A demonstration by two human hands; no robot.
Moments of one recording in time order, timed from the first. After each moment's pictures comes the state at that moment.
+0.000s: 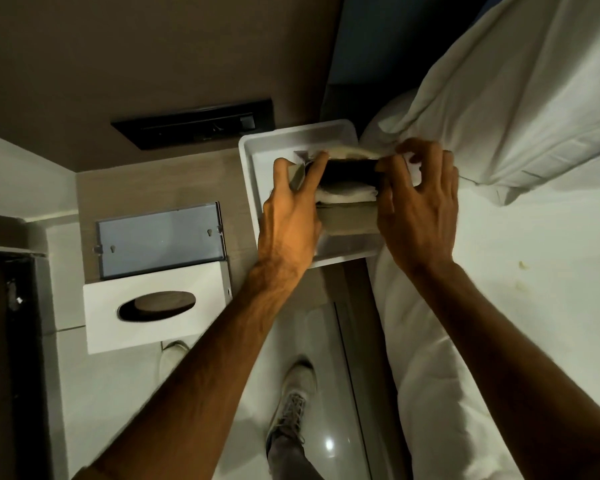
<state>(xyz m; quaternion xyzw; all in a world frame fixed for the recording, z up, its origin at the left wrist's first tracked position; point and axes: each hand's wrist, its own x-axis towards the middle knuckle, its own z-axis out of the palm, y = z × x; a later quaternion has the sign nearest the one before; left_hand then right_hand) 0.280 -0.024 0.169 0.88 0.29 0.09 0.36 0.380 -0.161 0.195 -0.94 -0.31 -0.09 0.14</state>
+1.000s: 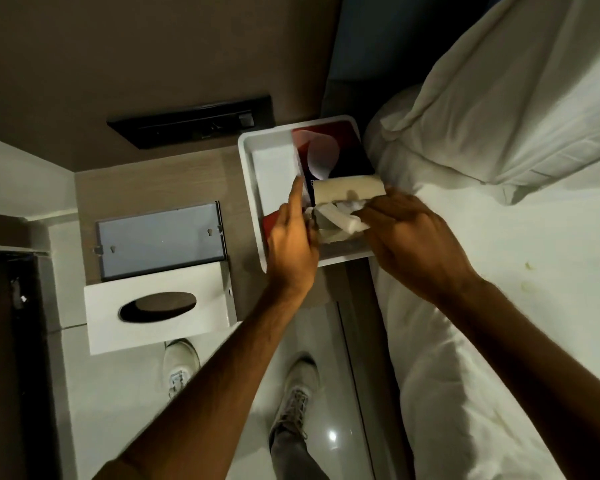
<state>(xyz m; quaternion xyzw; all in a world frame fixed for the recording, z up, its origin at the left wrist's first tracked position) 0.264 -0.046 0.117 0.83 0.35 0.12 0.41 0.368 -0.182 0.216 -0.85 -0.51 0.10 0.06</state>
